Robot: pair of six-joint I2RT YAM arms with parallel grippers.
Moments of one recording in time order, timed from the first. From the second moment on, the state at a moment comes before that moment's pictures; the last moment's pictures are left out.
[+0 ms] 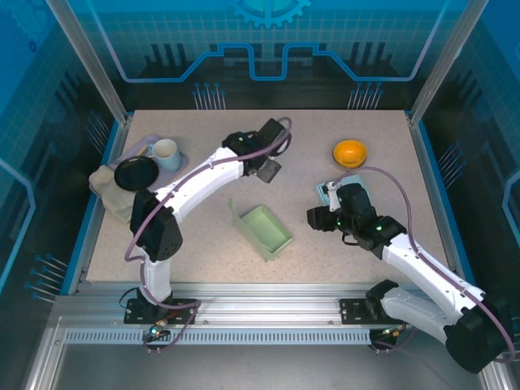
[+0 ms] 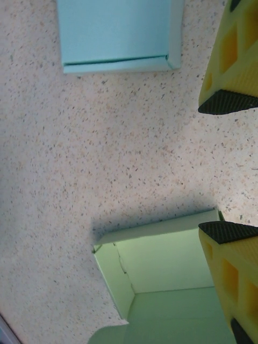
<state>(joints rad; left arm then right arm) -0.67 1.92 1.87 -1.04 -0.37 -0.11 0.52 0.95 0.67 -0.46 -0.04 0.29</state>
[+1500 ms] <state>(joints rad) -0.64 1.76 1.89 -1.32 -0.04 -0.40 0.57 0.92 0.74 -0.50 -0.11 0.16</state>
